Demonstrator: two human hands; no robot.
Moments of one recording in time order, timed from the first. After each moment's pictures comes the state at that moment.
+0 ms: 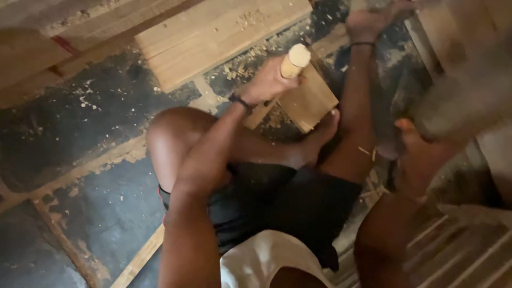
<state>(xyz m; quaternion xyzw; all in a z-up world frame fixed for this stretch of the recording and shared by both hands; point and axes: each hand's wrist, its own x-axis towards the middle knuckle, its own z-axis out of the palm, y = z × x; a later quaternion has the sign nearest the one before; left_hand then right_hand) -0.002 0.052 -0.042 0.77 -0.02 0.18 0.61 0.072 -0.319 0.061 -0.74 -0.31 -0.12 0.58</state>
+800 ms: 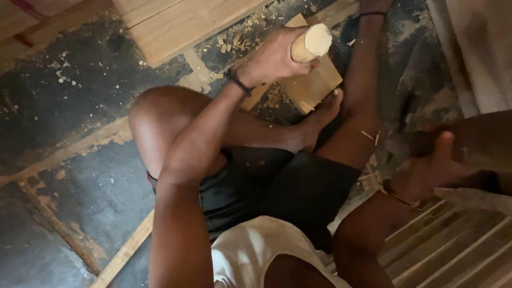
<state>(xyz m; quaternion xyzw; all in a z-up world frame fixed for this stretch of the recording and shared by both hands) -0.001 0.045 -0.015 0.79 -0.13 0.23 0.55 0.072 -0.386 0.003 -0.66 -0.20 -0.20 0.70</state>
